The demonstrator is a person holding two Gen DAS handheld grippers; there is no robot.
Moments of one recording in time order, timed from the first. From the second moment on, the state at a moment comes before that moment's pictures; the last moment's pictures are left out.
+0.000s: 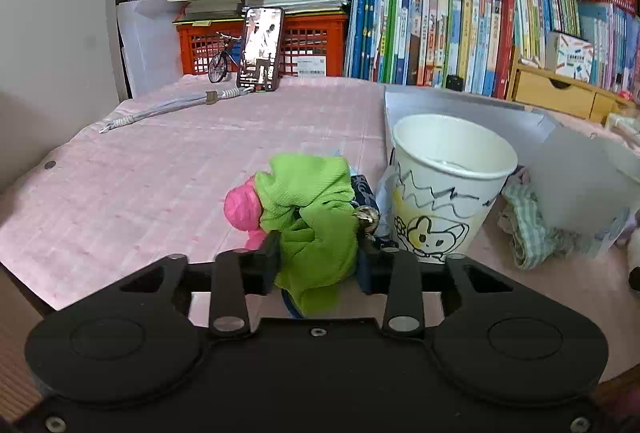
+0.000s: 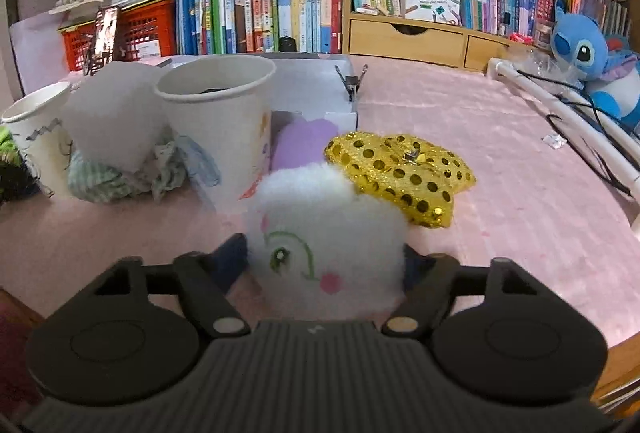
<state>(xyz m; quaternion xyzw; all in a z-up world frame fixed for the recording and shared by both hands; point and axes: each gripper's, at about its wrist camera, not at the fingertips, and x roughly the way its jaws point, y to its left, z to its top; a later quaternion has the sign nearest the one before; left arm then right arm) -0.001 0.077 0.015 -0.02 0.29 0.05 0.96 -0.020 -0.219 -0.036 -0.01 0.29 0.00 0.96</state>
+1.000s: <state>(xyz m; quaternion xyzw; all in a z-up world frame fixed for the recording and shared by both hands) 0.179 0.028 0.174 -0.05 0.33 -0.16 0.93 0.106 -0.279 0.107 0.06 0.28 0.12 0.95</state>
